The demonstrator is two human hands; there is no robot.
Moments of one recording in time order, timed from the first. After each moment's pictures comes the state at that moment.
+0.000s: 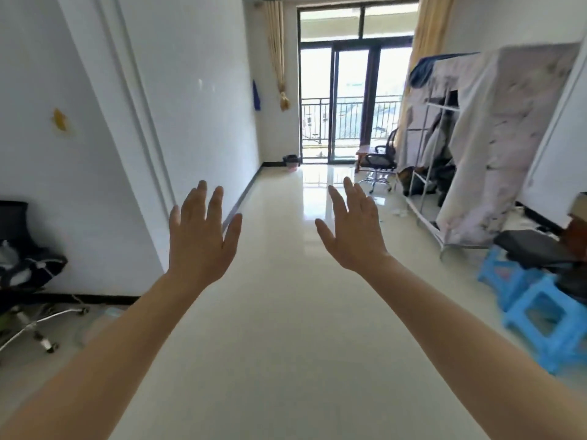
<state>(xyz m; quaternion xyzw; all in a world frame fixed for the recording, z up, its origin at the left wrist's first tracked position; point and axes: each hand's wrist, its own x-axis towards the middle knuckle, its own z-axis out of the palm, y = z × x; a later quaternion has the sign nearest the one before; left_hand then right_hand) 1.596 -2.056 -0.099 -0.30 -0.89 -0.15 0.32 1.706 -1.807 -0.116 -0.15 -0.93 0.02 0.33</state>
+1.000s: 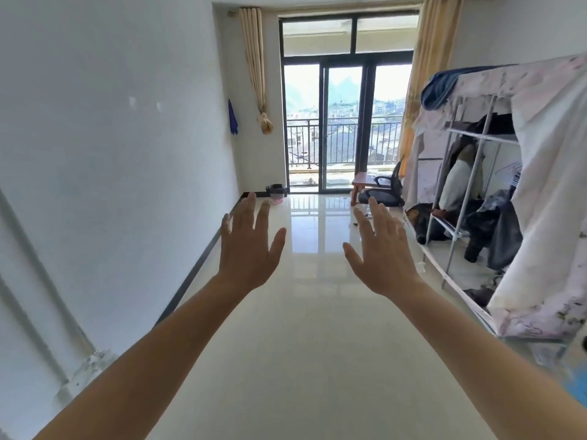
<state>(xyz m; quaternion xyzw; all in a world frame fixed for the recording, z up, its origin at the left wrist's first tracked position) 0.953 -1.462 -0.116 -0.37 -0.86 -0.18 0.29 1.100 -1.254 -0.133 -0.19 -0.93 -0.04 0.32</state>
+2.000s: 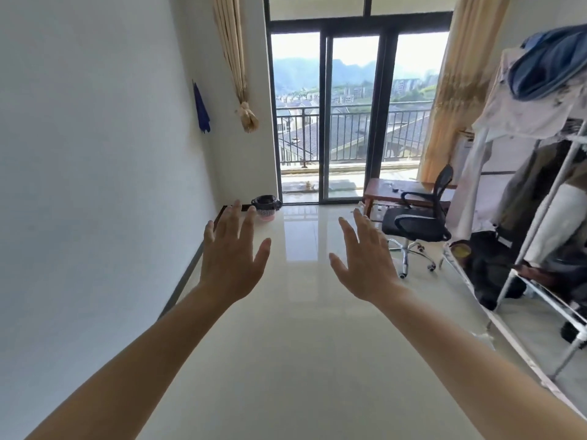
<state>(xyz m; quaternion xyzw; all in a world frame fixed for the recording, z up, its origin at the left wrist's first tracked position) 0.123 -0.938 -0.128 -0.38 -0.87 -0.16 0.27 0.264 -0.726 -0.155 -0.21 -0.94 0.03 0.25</state>
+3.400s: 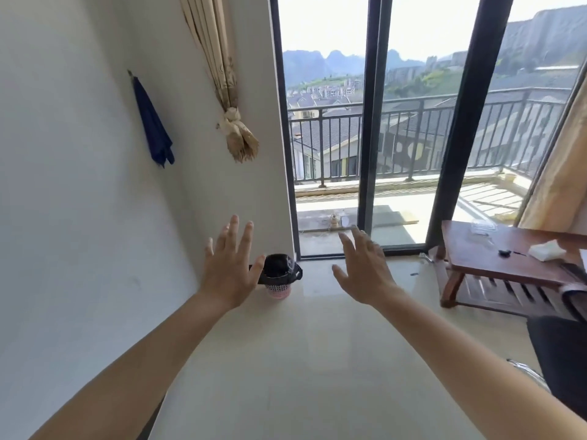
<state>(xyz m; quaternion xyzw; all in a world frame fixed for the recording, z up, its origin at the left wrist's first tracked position) -1.067 -0.279 -0.179 -0.38 -0.90 -0.10 0.17 -0.921 -0.043 -0.218 -0.22 -0.96 0.06 0.19</state>
